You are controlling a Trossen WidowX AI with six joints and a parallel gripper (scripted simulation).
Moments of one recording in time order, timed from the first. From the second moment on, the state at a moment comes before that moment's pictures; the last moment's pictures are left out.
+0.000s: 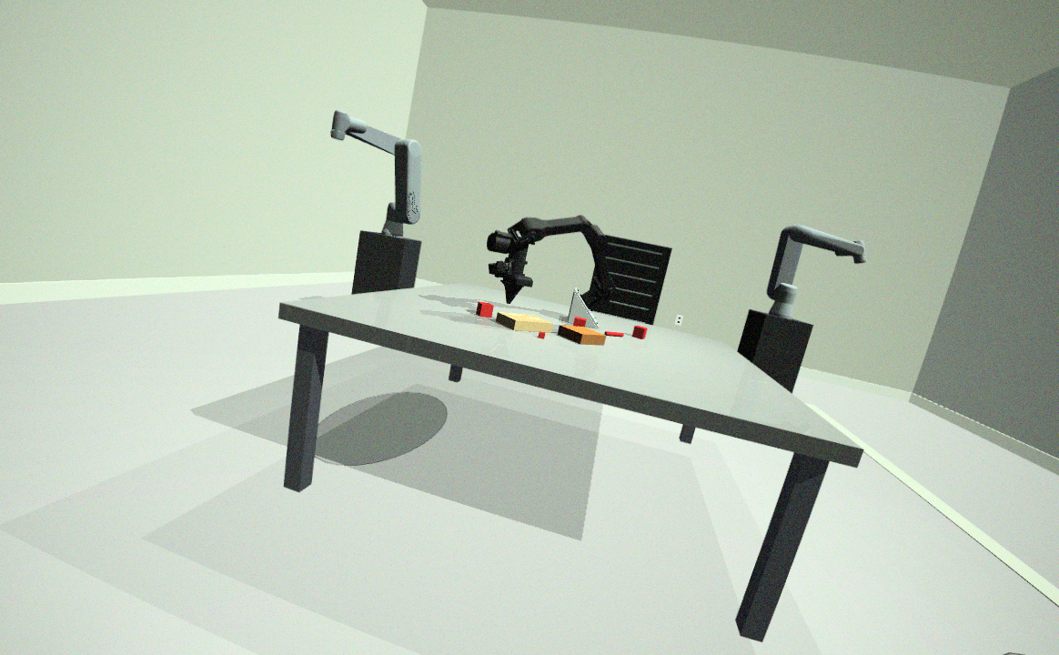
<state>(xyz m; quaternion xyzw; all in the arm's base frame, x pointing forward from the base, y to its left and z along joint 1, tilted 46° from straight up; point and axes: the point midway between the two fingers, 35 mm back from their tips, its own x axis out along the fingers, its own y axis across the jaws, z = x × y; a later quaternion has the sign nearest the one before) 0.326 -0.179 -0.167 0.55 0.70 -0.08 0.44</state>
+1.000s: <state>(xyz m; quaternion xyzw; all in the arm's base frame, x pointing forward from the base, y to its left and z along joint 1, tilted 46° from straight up) 0.374 0.053 0.082 0.50 0.70 0.01 0.51</state>
